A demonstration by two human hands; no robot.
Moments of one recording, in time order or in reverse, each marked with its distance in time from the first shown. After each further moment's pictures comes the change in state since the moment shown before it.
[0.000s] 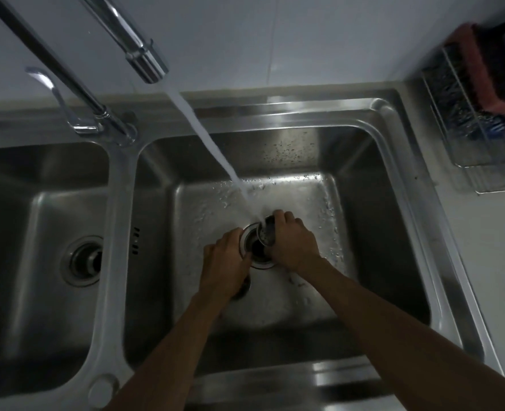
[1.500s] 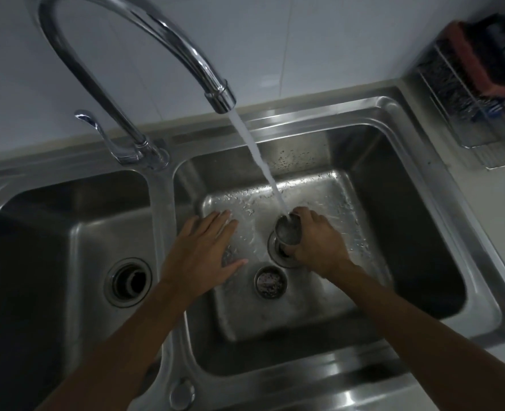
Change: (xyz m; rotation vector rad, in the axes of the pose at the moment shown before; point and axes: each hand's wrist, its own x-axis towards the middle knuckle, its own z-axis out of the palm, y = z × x) left_hand 0.009 -0.053 -0.142 0.771 -0.084 0.488; right_hand -0.034 -0.036 -0.015 0.169 0.215 0.057
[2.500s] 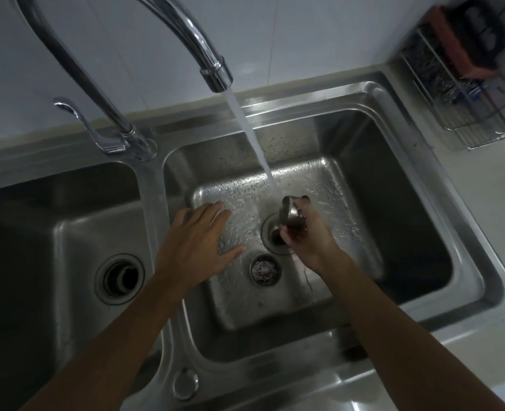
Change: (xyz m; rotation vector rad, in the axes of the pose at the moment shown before) left_hand 0.001 -0.003 0.000 -0.048 0.078 0.002; right_hand -0.012 -0.020 0.004 1.777 -0.016 0.793
